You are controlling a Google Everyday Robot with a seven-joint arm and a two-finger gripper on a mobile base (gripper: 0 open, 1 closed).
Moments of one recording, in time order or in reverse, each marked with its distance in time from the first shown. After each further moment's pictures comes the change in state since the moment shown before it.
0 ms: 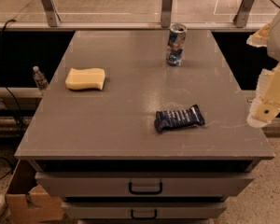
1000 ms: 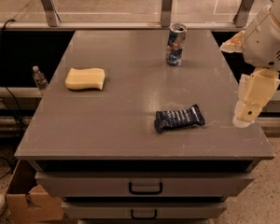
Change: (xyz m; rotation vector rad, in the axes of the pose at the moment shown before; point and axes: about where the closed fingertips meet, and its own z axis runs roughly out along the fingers) arm -0.022 -0.004 0.031 -0.069 -0.073 -0.142
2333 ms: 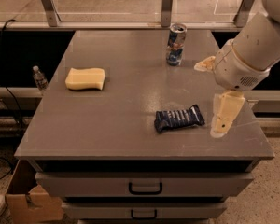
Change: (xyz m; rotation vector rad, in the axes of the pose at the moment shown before) arm -0.015 -0.006 0.079 -0.051 -0.073 -0.130
